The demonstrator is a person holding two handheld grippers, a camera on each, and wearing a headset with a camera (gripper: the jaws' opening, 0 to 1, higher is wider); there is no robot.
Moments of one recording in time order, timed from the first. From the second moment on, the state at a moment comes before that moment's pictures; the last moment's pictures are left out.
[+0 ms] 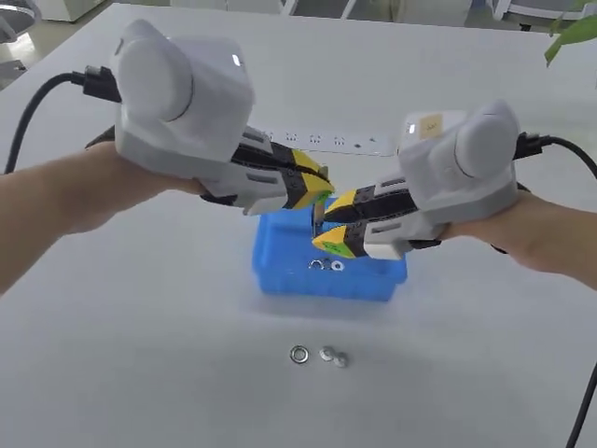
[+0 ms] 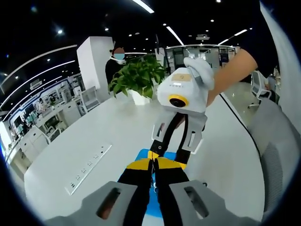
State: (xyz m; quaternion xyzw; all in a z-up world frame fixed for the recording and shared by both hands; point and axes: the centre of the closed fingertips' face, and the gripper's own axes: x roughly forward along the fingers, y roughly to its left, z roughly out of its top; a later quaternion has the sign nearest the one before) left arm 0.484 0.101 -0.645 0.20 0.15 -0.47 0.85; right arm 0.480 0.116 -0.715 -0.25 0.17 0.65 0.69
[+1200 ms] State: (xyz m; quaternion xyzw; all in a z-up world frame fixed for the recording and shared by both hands) left arm 0.421 0.107 -0.658 0.18 0.19 -0.47 0.84; right arm 0.432 0.024 -0.693 -0.19 0.17 0.59 0.77
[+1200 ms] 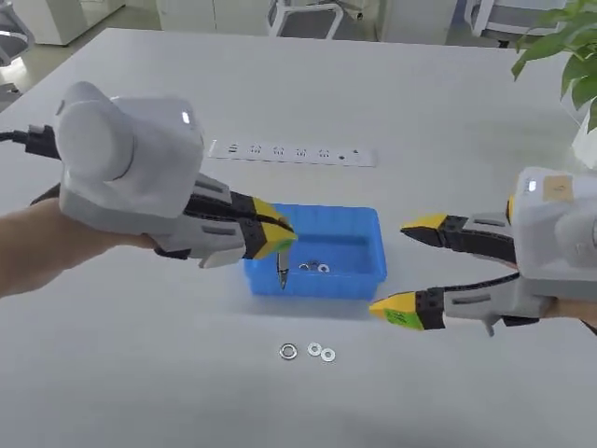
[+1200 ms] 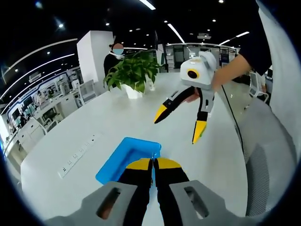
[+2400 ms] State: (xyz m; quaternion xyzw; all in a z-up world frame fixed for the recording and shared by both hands) left arm 0.376 0.091 -0.704 0.16 0.21 -0.49 0.83; right arm 0.381 0.001 -0.729 -0.13 0.23 0.59 0.76
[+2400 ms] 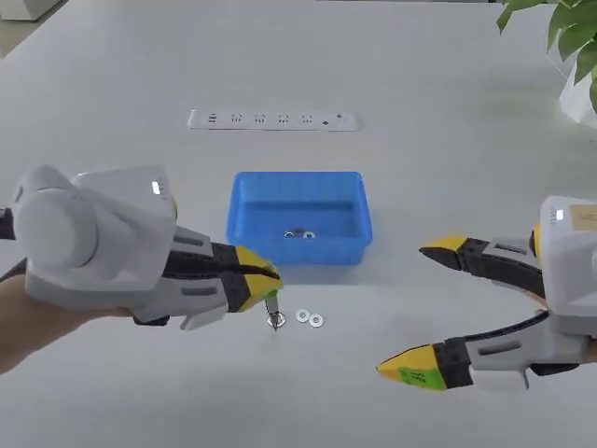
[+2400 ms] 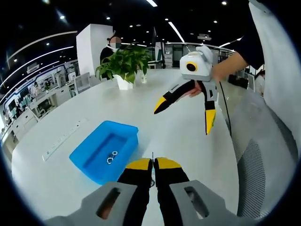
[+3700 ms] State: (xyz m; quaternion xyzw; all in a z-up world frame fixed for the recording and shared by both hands) left arm 0.373 0.090 -0.710 0.16 0.22 -0.50 0.82; right arm 0.371 0.062 -0.742 -0.14 0.23 0.65 0.71
